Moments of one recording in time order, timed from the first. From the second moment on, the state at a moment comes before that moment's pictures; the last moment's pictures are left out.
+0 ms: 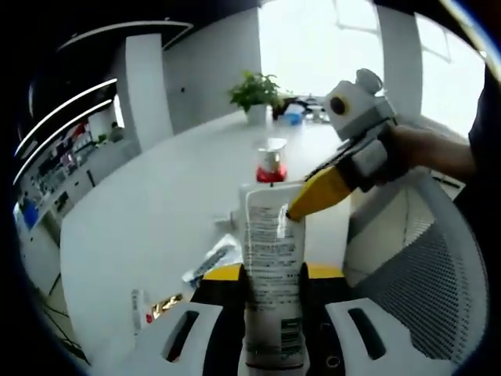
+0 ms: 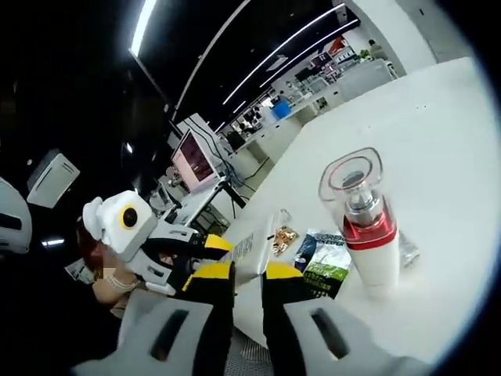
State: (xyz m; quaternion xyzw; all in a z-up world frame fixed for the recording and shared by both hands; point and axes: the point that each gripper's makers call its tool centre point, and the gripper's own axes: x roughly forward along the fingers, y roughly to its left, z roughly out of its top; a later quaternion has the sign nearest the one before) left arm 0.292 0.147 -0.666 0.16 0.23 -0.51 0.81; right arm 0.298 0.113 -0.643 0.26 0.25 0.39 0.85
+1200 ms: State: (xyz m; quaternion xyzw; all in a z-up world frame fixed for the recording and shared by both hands) left arm 0.294 0.134 -0.685 0.12 0.28 -0.52 0.80; right arm 0.298 0.132 -0.628 0.11 0.23 0.42 0.87
